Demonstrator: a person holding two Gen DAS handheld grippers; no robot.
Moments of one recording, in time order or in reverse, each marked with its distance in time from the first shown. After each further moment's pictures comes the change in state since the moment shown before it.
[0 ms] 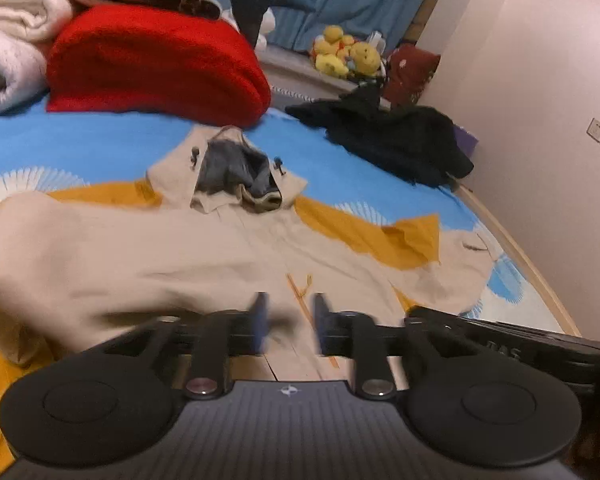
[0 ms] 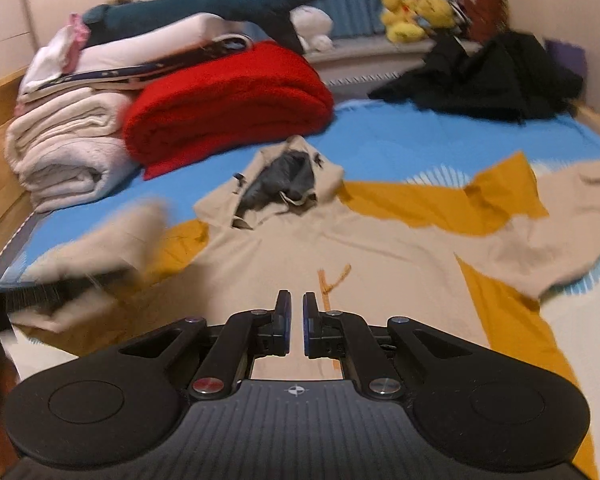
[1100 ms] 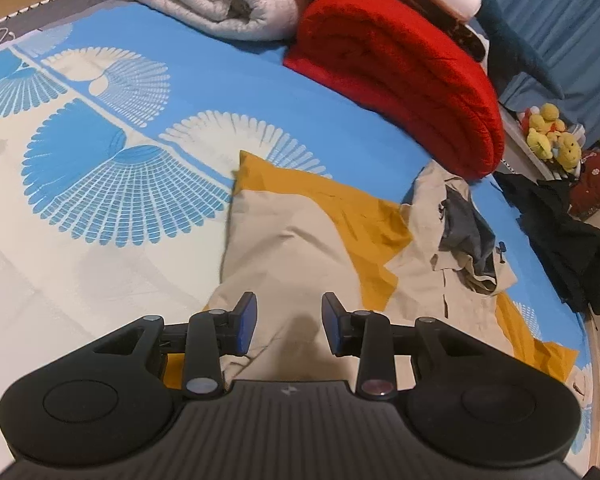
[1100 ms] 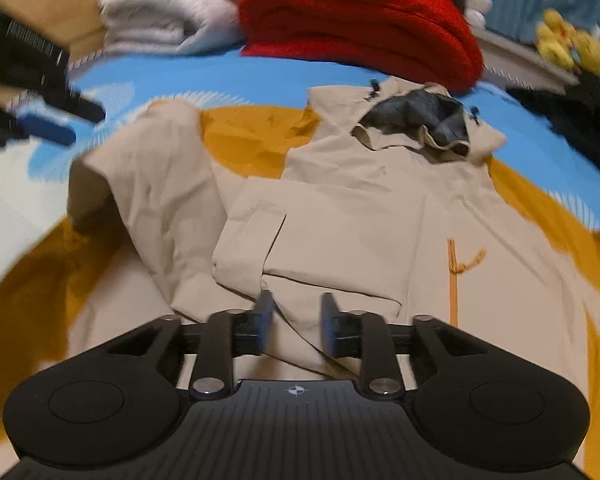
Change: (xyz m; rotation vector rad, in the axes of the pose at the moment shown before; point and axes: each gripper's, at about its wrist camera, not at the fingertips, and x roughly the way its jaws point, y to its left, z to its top) left arm -0.011 0.176 0.030 -0.484 0.022 0.401; right arm 0.116 0.088 -0.058 -0.491 0.159 0.116
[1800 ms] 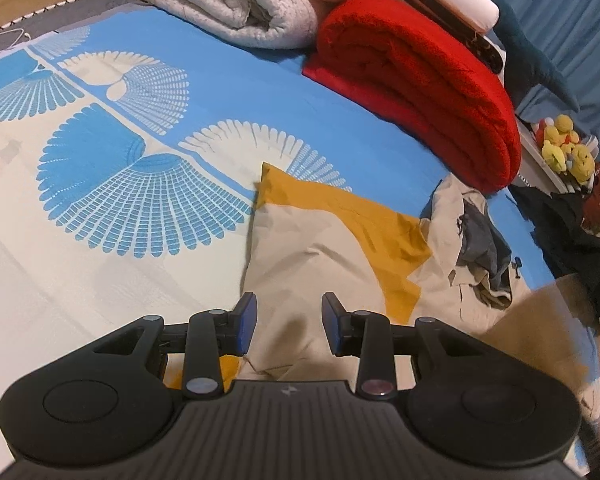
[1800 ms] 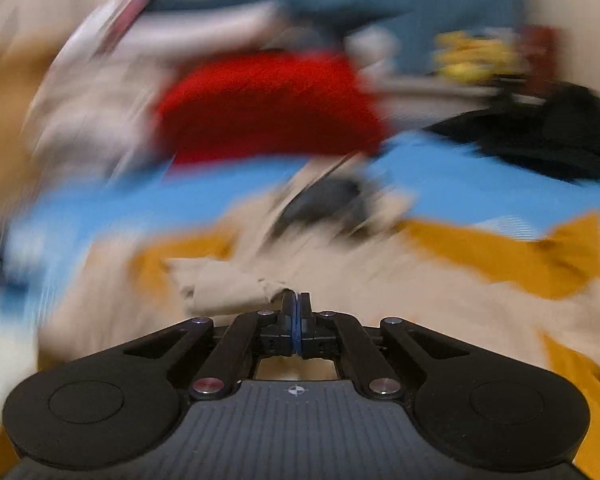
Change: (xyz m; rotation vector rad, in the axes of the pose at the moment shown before) left arm 0.002 0.008 0.005 -0.010 -0.023 0.042; right arm -0.051 -0.069 0.011 0.387 -0.339 -0.133
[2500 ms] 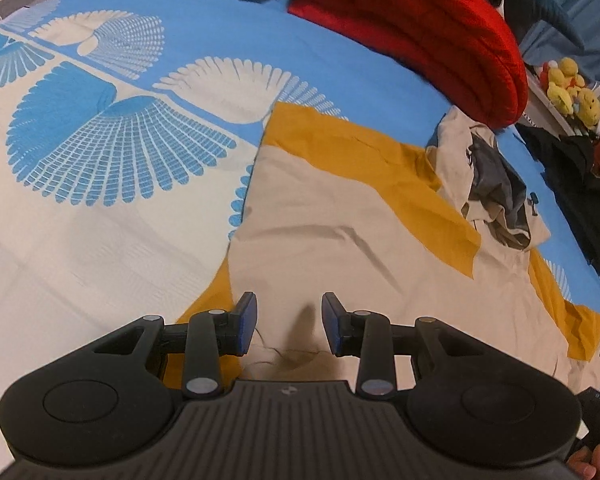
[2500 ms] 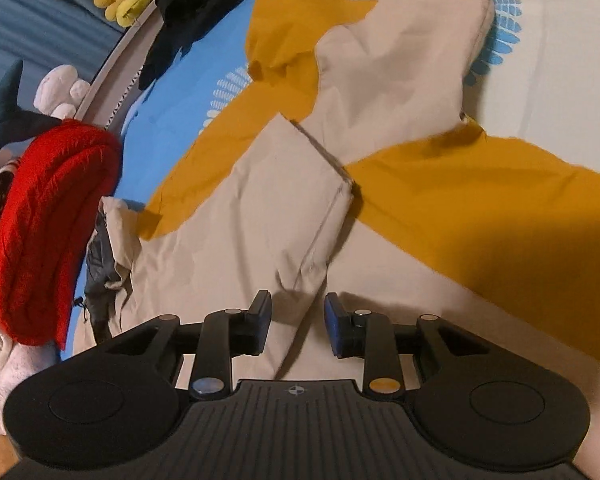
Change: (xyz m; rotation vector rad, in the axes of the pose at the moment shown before) left arm 0.039 -0.015 -0.025 0.071 0.148 0.020; right arm 0.034 -0.176 -0.042 0.942 0.243 -0.244
